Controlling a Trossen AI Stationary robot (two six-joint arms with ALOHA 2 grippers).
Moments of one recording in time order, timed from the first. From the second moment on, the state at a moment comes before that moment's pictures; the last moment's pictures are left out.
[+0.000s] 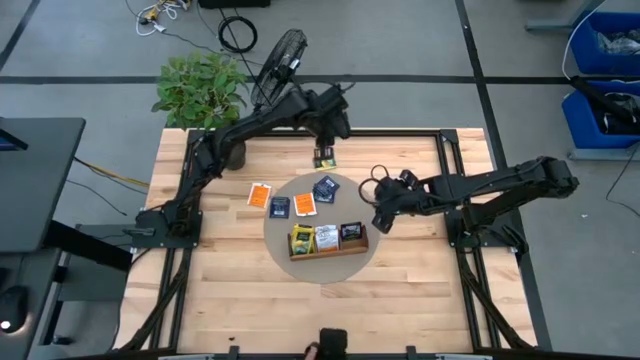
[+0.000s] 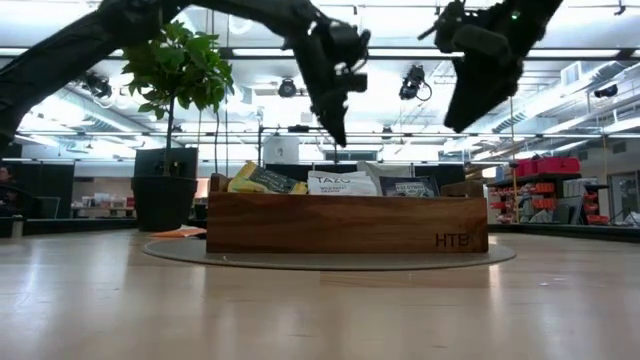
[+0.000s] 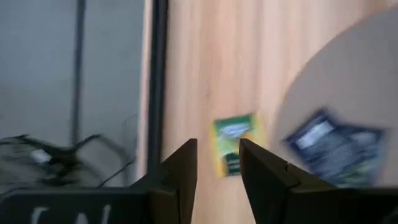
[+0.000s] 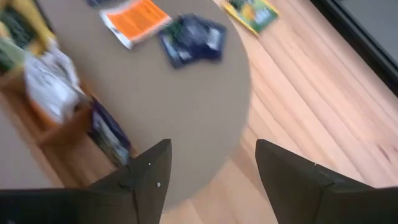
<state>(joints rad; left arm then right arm) 0.45 2.26 2.30 -1.09 -0.08 0.49 0.11 1.25 0.95 -0.77 0.43 0.54</state>
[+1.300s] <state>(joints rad) -0.18 1.69 1.36 -0.64 -0.55 -0.29 -0.39 1.27 0.94 -0.42 0.18 0.06</state>
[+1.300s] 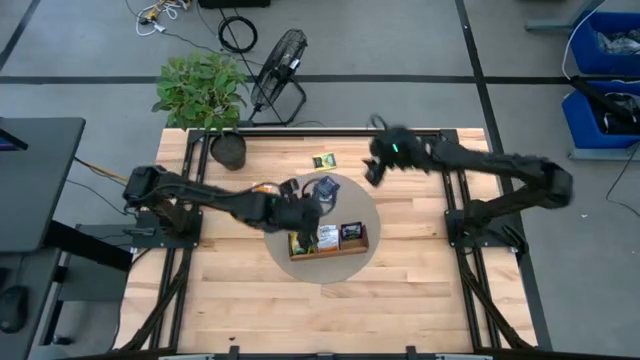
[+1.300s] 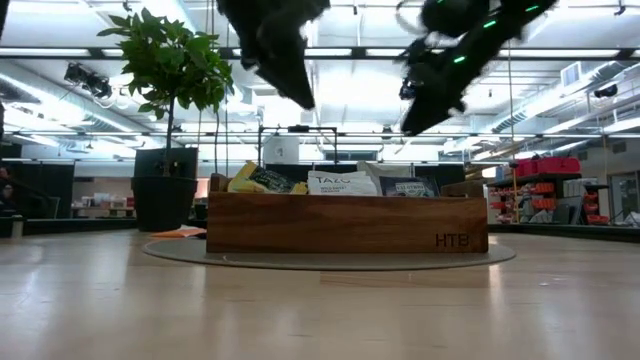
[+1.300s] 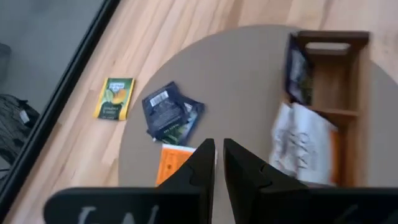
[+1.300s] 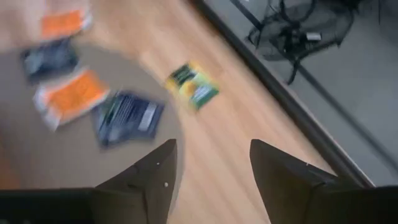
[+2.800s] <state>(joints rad) -0.36 1.50 1.14 -1.31 -1.01 -1.03 -0.55 2.25 2.27 -1.27 -0.20 -0.45</state>
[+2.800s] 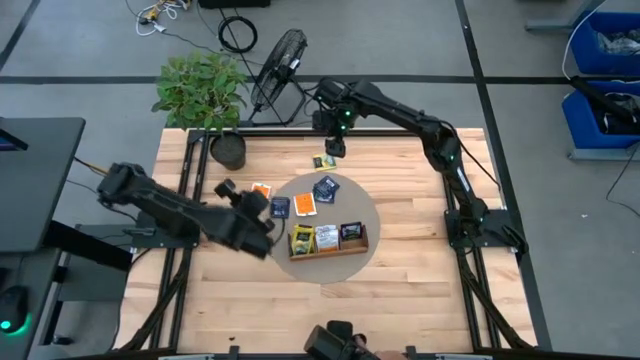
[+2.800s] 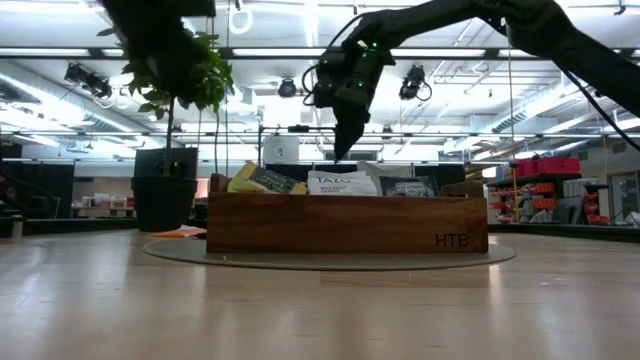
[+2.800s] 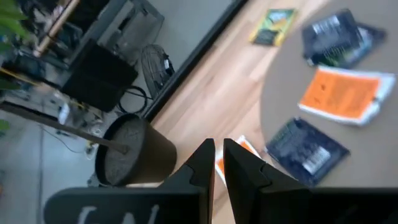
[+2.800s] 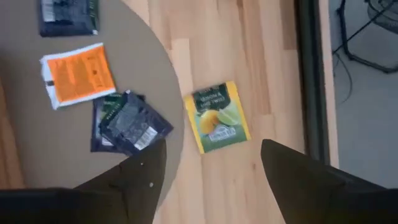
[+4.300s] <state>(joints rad) -0.20 1.11 1.20 -0.81 -0.60 -0.79 -0.67 2.41 2.03 -0.96 -0.71 0.82</state>
